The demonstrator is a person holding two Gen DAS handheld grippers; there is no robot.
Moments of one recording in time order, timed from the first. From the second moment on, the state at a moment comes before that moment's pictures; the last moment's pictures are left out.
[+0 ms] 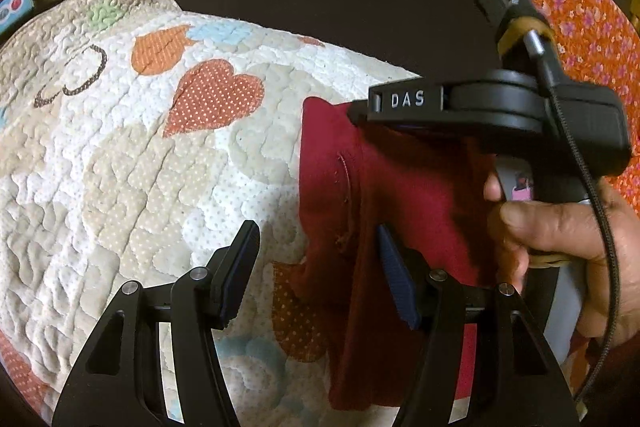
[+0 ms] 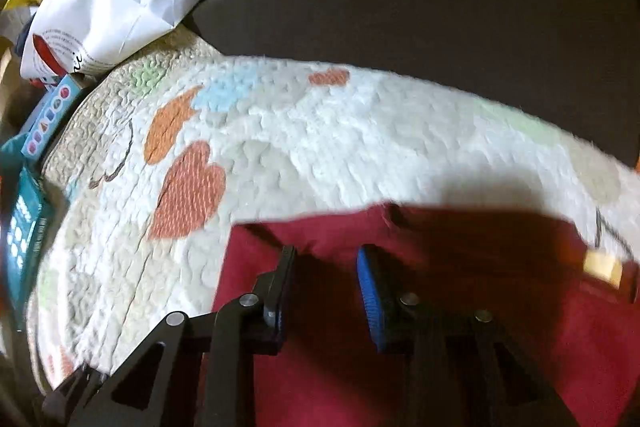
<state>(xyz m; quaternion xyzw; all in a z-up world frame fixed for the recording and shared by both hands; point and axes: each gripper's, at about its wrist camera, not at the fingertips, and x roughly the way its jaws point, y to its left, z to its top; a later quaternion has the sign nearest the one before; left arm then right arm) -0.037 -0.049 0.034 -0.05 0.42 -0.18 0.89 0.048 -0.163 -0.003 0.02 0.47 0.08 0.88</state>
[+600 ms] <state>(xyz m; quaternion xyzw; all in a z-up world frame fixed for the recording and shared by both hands) -0.036 -0.047 0.032 -0.06 0.43 -0.18 0.88 -0.100 -0.348 0.028 0.05 0.43 -0.09 0.90</state>
